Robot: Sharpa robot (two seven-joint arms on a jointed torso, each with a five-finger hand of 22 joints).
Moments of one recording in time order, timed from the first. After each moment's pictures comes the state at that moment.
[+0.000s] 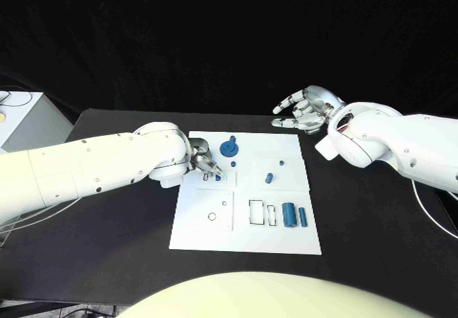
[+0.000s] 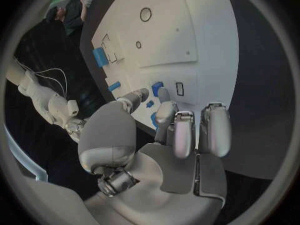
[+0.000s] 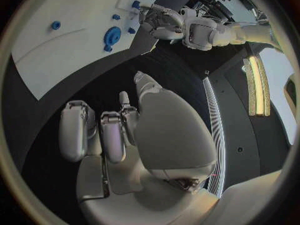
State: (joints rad) left arm 1.27 -0.70 -0.15 1.47 -1.03 0.06 -0.61; left_hand 0.92 -0.19 0.52 0.09 0.30 0.88 0.03 0.83 0.74 1.33 -0.03 1.27 1.06 1.47 -0.08 1.57 1.31 0.06 1.44 0.02 1.45 1.31; right arm 1.36 -0.76 -0.18 1.42 -0.75 -0.37 -0.01; right_hand 1.46 -0.17 0.15 0.28 0.28 0.84 0.16 0.26 0.34 1.42 0.08 1.39 1.31 1.47 0.00 1.52 1.31 0.05 1.47 0.10 1.30 1.31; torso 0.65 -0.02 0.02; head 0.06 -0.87
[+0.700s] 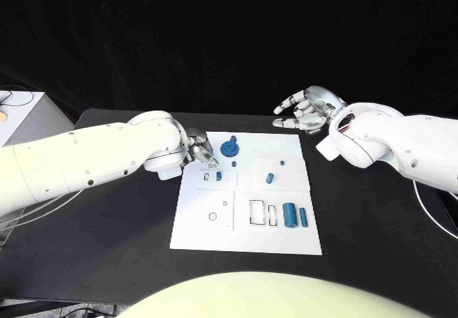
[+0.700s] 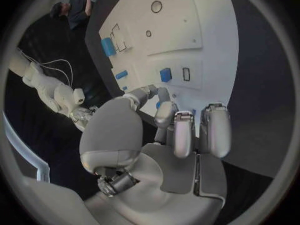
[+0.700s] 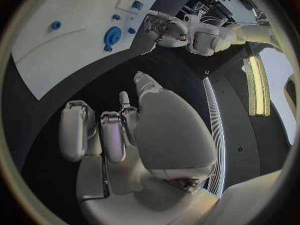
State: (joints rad) left arm 1.27 -0.73 -0.08 1.49 -1.01 0.07 -0.61; left_hand 1.07 -0.17 0.52 0.06 0.30 0.88 0.03 0.82 0.73 1.33 -0.04 1.27 1.06 1.46 -0.09 1.57 1.31 0.06 1.44 0.02 1.45 1.31; right arm 1.36 -0.76 -0.18 1.42 -0.75 -0.37 -0.01; right_hand 1.46 -0.17 0.15 0.28 0.28 0.84 0.16 0.26 0.34 1.42 0.08 1.39 1.31 1.47 0.00 1.52 1.31 0.05 1.47 0.10 1.30 1.31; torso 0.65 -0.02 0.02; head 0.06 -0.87
